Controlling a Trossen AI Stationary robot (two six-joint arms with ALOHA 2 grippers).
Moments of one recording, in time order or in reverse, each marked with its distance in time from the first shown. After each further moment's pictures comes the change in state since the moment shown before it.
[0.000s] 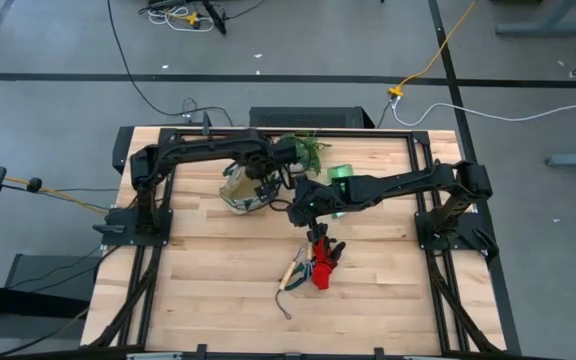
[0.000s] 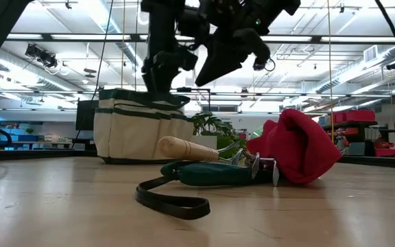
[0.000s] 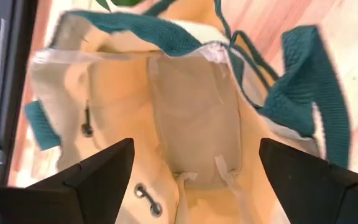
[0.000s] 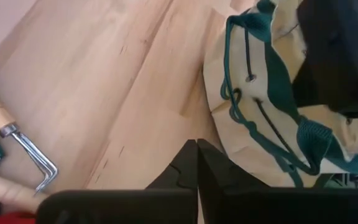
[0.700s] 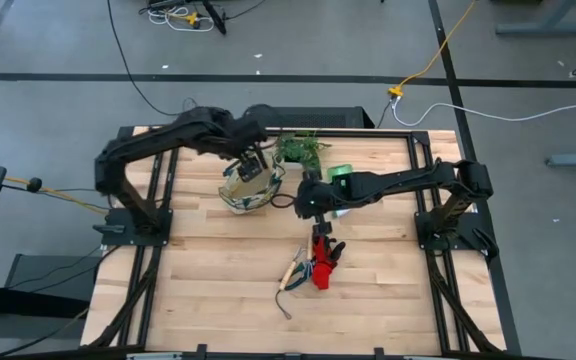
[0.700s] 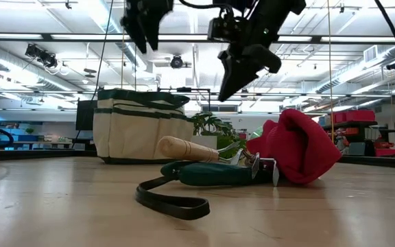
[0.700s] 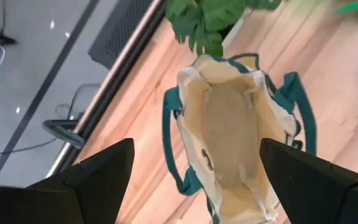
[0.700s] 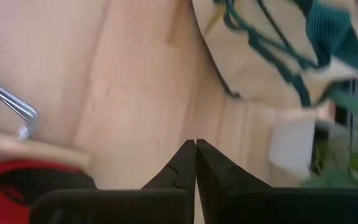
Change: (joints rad) left arm -0.013 -0.292 0.098 -0.095 -0.158 -0.082; right arm -0.024 -0.007 0.000 -0.202 0.118 0.149
